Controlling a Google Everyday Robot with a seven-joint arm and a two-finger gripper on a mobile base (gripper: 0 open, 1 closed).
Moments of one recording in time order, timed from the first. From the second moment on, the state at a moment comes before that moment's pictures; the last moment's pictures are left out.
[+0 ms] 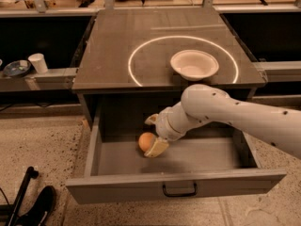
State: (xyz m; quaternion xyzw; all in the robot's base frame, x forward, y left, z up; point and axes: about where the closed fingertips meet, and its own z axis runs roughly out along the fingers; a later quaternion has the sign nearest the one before) arm 0.535 -0.007 0.658 -0.68 0.66 0.14 0.28
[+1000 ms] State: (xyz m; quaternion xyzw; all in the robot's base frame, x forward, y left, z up) arm 0.537 0.008 0.613 -0.68 0.67 0.17 0.24
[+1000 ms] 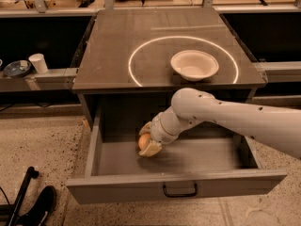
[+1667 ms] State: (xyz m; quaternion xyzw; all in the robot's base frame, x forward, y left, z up) arm 0.532 0.007 0.609 -0.69 0.66 0.18 0.23
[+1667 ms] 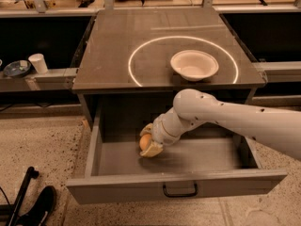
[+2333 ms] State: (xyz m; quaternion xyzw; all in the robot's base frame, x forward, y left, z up) arm 0.529 0.004 0.642 -0.69 0.65 0.20 0.27
